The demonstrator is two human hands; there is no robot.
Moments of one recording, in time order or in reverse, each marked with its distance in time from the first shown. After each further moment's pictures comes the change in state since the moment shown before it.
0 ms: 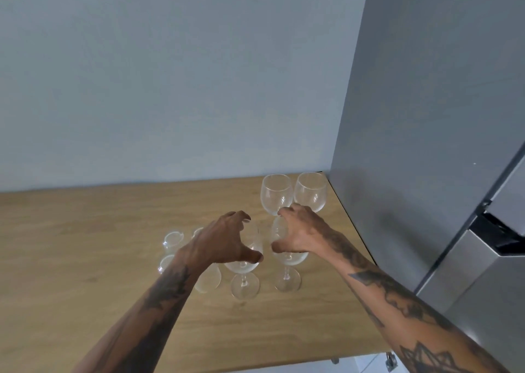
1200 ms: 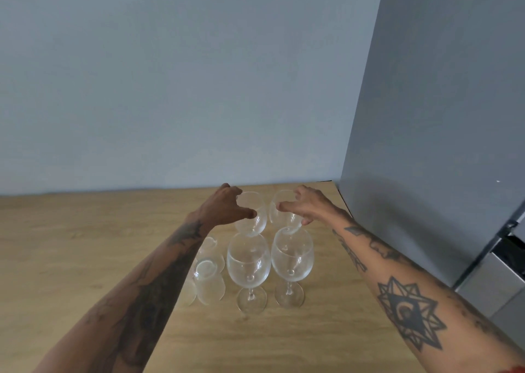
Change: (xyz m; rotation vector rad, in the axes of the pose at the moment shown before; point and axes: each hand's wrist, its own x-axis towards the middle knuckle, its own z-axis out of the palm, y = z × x) left_hand 0.089 -0.029 -0.032 -0.043 0.109 -0.131; right_hand 0.093 0.034 -0.022 0.397 0.041 0.153
